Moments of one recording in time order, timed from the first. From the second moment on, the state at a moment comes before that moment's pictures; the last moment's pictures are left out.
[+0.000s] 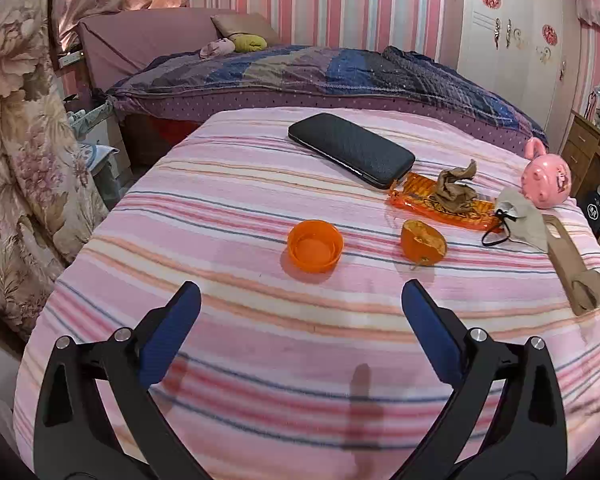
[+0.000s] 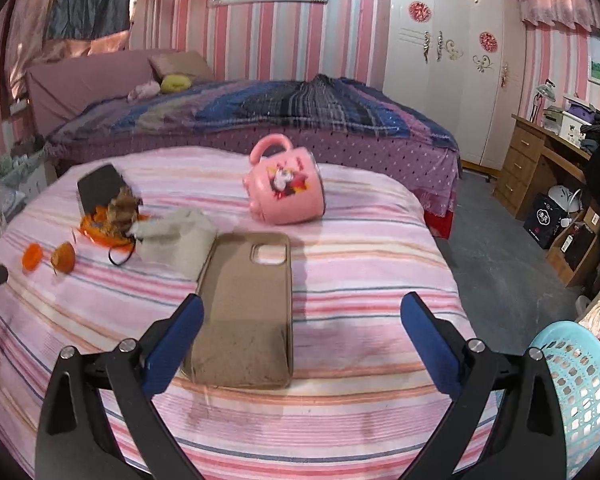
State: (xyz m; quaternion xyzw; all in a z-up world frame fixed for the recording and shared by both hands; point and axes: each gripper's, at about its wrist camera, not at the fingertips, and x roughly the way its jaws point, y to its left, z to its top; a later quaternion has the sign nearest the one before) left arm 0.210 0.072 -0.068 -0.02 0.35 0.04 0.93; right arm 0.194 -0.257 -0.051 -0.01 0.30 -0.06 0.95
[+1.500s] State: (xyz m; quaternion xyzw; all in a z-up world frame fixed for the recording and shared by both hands) left arm 0.214 0.043 -0.058 -0.01 0.37 0.01 0.93; right arm 0.200 -0.255 -0.066 -0.01 0.34 -0.01 0.94
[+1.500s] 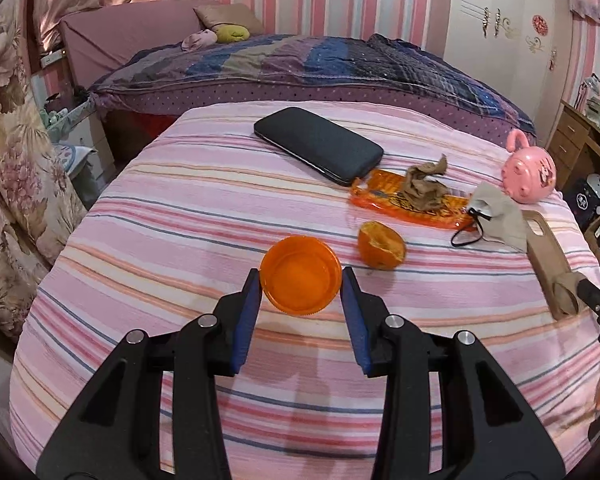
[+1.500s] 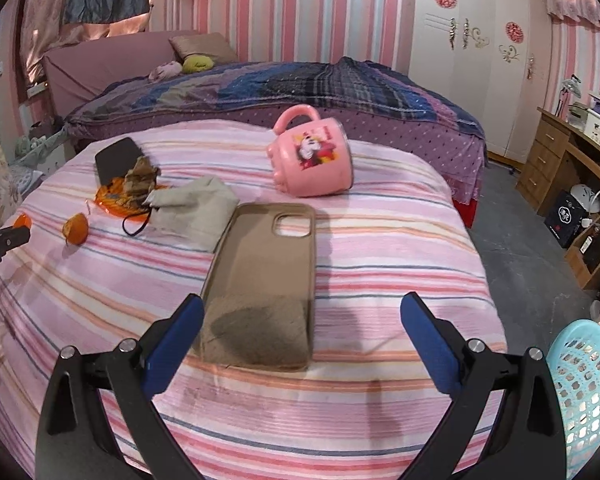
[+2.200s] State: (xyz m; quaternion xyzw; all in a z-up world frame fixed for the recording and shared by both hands) left arm 0.190 0.010 -0.039 0.02 0.34 0.00 0.94; right arm 0.194 -0.241 -0.068 -0.03 0.35 0.04 0.94
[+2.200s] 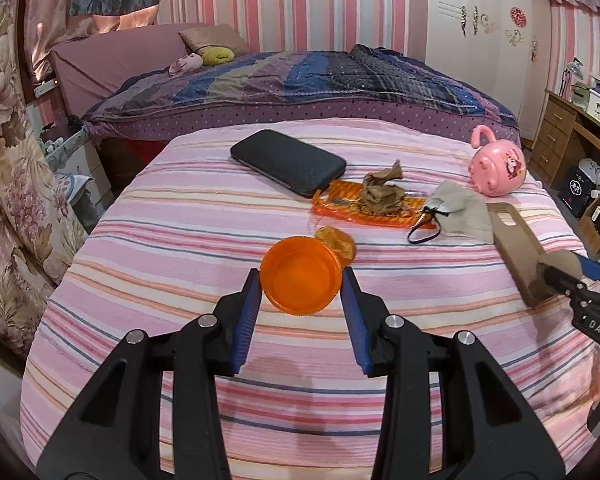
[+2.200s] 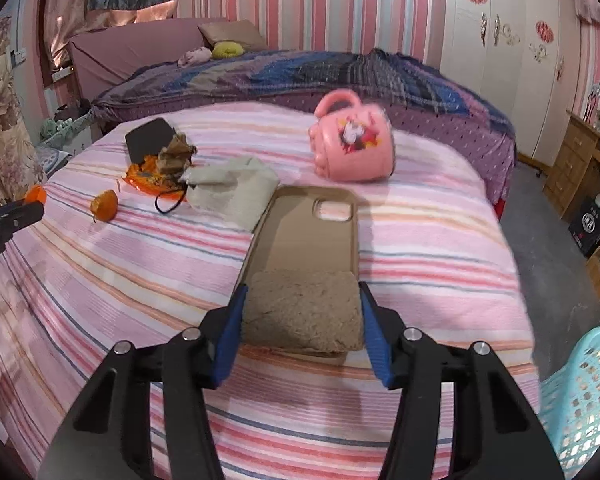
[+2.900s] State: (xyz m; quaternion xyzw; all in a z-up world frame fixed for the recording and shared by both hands) left arm 0.172 -0.069 -0.017 0.01 0.31 -0.06 0.95; right arm 0.102 -0.351 -0.011 -0.02 0.28 -0.06 0.96
